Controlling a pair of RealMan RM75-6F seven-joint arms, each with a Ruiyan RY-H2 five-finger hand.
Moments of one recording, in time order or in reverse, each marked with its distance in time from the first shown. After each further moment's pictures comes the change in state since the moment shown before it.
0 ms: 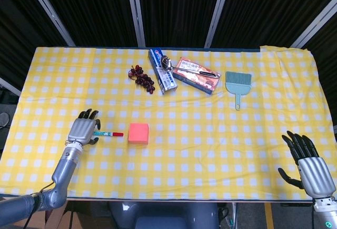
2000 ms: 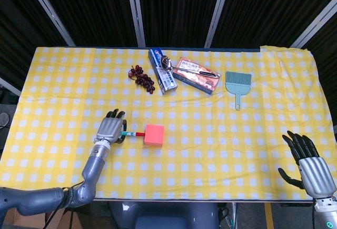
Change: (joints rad) left arm -0.176 -0.155 -0.067 -0.066 -0.233 0.066 0.145; right arm 0.002 0.007 -0.001 -0.004 -0.002 0.001 0.025
